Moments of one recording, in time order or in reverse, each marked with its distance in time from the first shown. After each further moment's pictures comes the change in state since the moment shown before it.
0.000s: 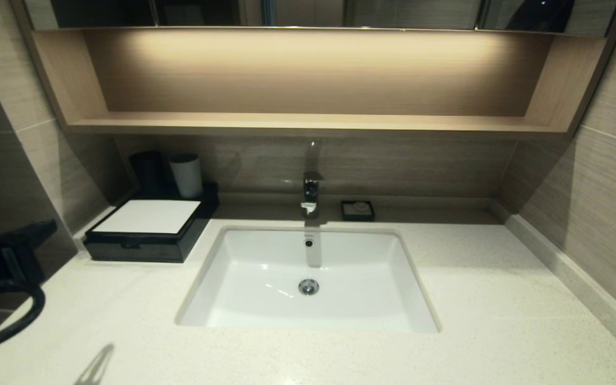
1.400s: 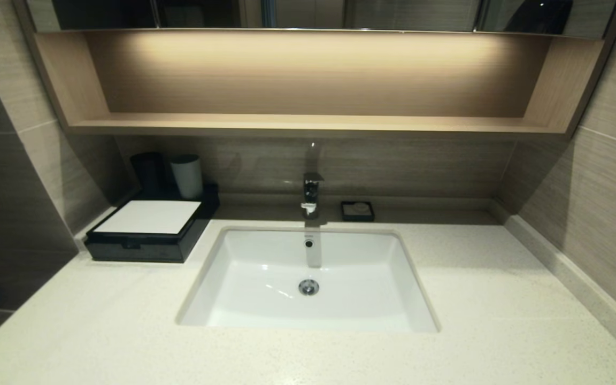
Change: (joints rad) left arm 0.054 -0.755 0.390 0.077 -0.075 0.099; right arm 0.000 0.000 0.000 0.000 0.000 0.000
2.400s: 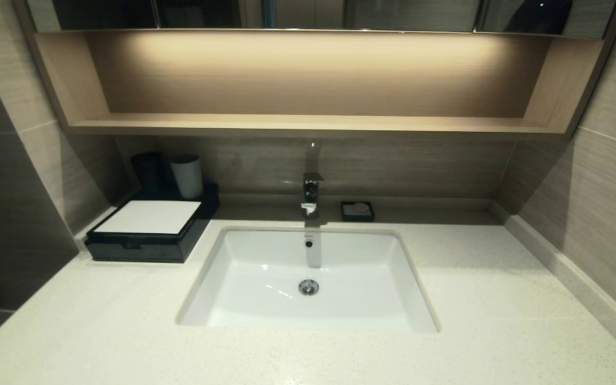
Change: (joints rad) left arm -0.031 -0.248 0.097 0.149 0.009 0.086; right arm 0.000 0.000 0.000 0.000 0.000 0.000
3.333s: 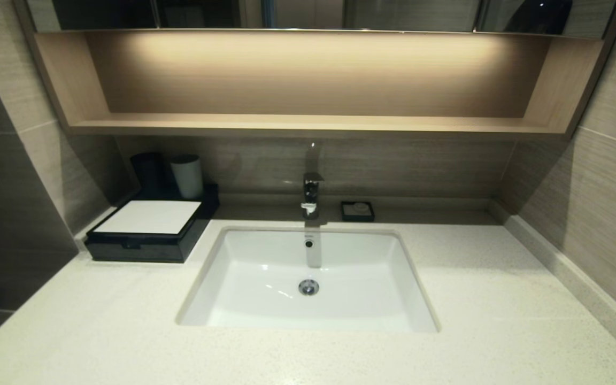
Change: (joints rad) left arm 0.000 -0.015 0.002 0.147 0.004 -0.084; right arm 0.000 0.000 0.000 0.000 0.001 0.000
